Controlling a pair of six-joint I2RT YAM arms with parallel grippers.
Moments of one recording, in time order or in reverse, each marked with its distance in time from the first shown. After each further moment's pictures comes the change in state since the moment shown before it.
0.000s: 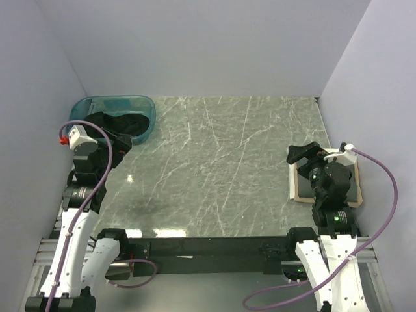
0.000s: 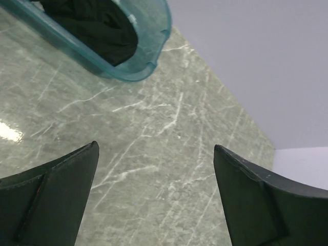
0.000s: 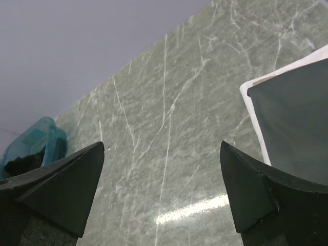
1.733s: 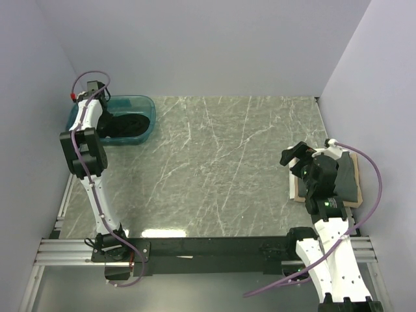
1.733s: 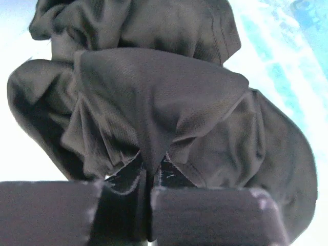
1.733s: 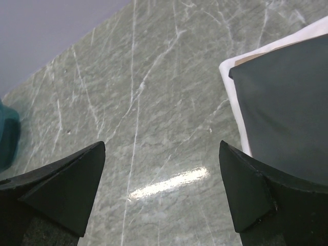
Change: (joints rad) left arm 0.243 1.571 1.196 -0.361 -0.251 0.127; right arm 0.000 0.119 -0.111 0.096 -0.024 -0.090
